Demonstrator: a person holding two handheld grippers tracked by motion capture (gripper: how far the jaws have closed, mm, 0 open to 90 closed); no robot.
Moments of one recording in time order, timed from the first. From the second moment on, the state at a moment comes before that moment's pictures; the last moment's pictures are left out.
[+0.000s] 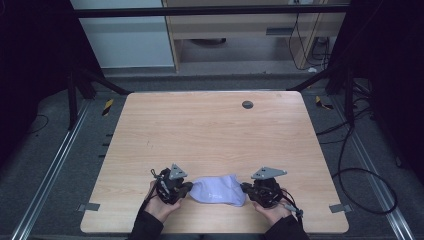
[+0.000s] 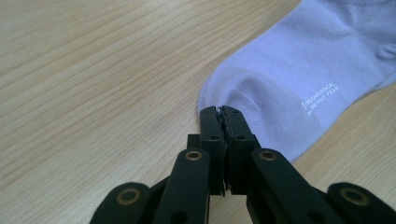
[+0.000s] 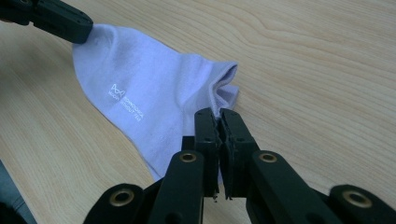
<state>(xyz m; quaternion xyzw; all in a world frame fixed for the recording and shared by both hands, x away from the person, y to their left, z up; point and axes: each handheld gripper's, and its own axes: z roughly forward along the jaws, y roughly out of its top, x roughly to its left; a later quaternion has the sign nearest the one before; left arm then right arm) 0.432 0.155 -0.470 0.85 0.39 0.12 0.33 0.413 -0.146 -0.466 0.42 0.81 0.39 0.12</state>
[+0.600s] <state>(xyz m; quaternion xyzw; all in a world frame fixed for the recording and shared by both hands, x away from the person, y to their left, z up) 0.432 0.158 -0.472 0.85 0.39 0.13 0.34 0.417 -0.146 -0.479 0.42 0.82 0.36 0.13</state>
